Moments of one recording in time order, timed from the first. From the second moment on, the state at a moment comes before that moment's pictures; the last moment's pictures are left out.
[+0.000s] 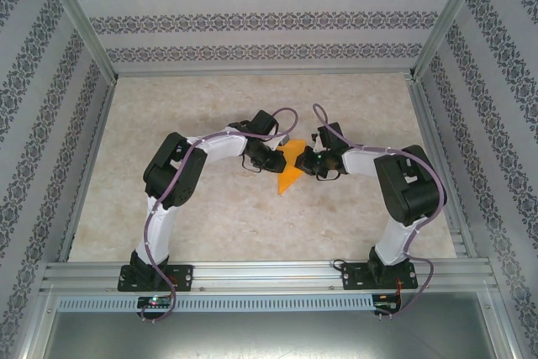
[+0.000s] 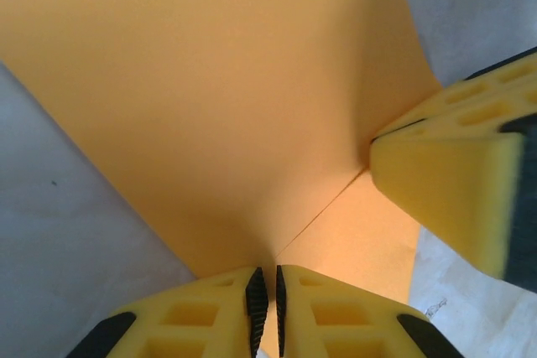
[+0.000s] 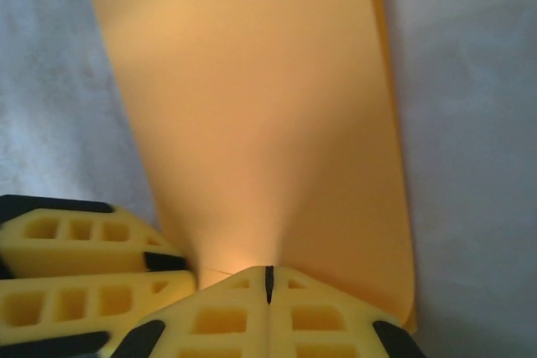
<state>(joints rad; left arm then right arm) -0.59 2.16 1.49 -0.51 0.45 -0.23 0.32 1.79 0.85 -0.07 -0.48 0.75</state>
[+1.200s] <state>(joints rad) -0.60 2.17 1.51 -0.53 0.43 -0.21 0.36 1.65 0.75 0.00 -0.42 0.71</state>
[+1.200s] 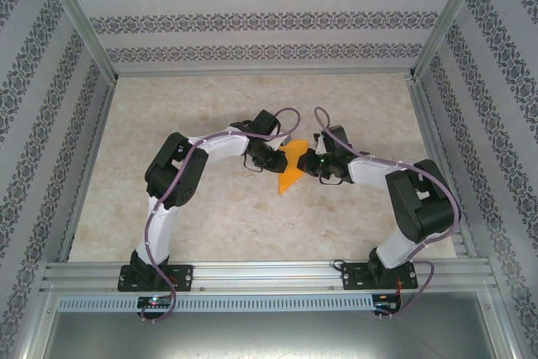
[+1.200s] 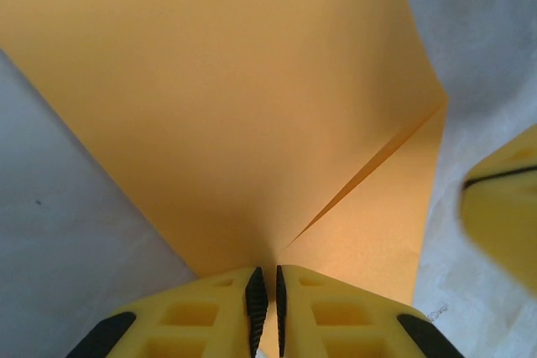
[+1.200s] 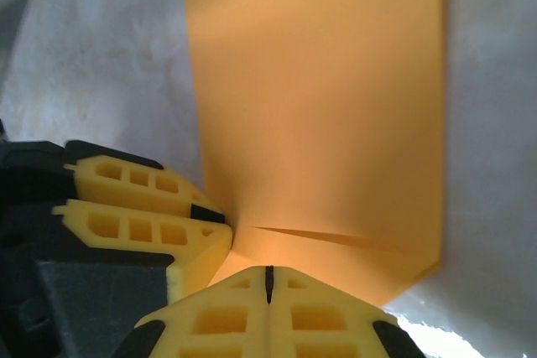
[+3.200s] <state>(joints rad) -0.68 1.99 1.21 -0.18 0.61 -0.51 0.32 1.75 0.67 0.19 -0.57 0.73</state>
